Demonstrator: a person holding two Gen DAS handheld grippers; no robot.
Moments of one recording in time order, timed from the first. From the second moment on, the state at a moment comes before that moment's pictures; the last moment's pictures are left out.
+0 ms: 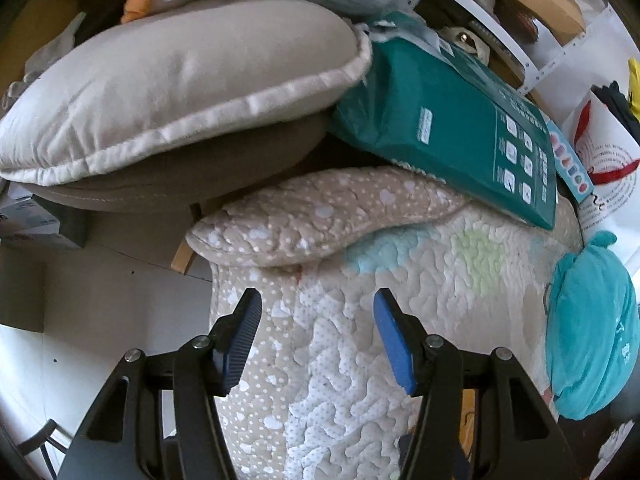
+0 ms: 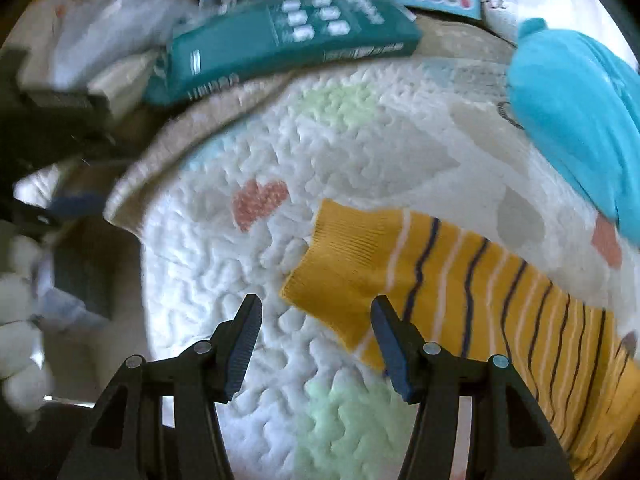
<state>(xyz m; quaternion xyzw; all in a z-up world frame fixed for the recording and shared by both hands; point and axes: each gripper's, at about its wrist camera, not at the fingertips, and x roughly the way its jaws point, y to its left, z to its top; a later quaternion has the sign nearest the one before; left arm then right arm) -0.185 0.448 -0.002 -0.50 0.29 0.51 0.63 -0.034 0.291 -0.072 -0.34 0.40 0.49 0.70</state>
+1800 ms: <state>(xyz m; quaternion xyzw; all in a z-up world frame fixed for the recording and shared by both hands) 0.153 0.059 -0.040 -0.09 0.55 0.07 0.83 0.146 -0.265 0.011 0.11 0.44 0.08 0.89</state>
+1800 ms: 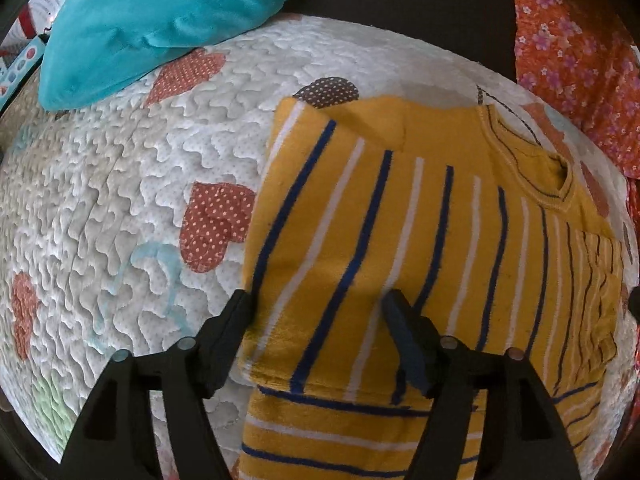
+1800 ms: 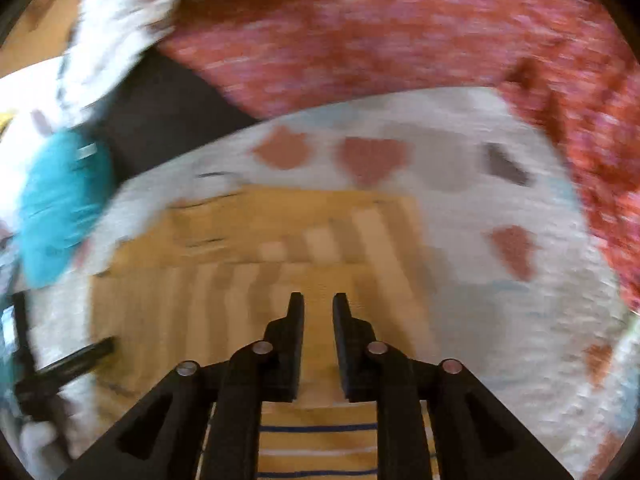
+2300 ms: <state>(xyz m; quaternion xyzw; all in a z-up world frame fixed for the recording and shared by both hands) 0.159 0.080 -0.050 -0.14 0.57 0.06 0.81 0.177 -0.296 -0.057 0.22 0.48 0.14 0.83</state>
